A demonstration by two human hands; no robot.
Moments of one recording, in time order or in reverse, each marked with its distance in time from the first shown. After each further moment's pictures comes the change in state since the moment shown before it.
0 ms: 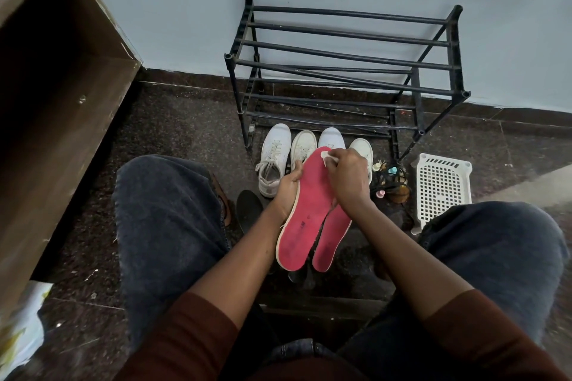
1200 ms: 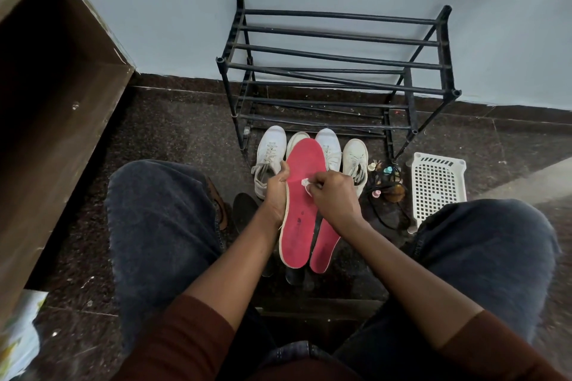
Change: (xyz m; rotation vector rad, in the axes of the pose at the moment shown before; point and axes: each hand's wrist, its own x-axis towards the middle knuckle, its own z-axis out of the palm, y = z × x) left_hand 0.008 -0.001 -0.015 0.219 0.001 0.312; right_hand -0.036 0.000 -0.001 0.039 -0.111 -0.116
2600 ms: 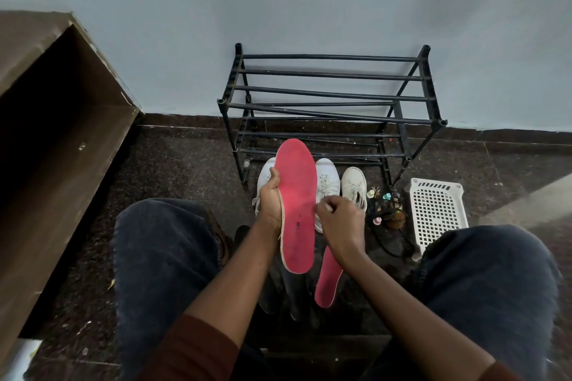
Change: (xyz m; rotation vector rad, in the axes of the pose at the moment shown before) left_hand 0.012 0.050 0.026 -0.171 0.188 -0.088; right_hand -0.002 -0.015 -0.014 0.244 0.107 0.339
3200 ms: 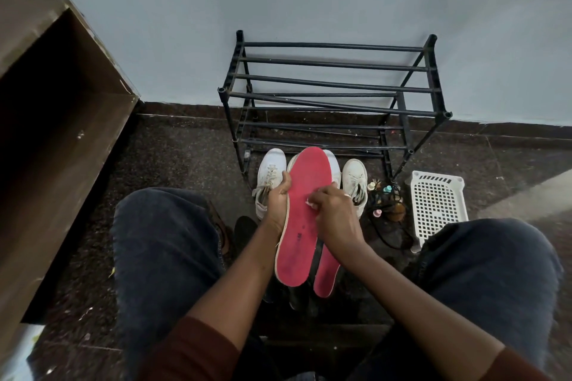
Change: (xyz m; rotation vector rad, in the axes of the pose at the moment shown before) left_hand 0.000 -0.023 -0.015 0.031 -0.135 -0.092; right_hand -0.005 -0.001 0.002 -0.274 -0.059 -0.499
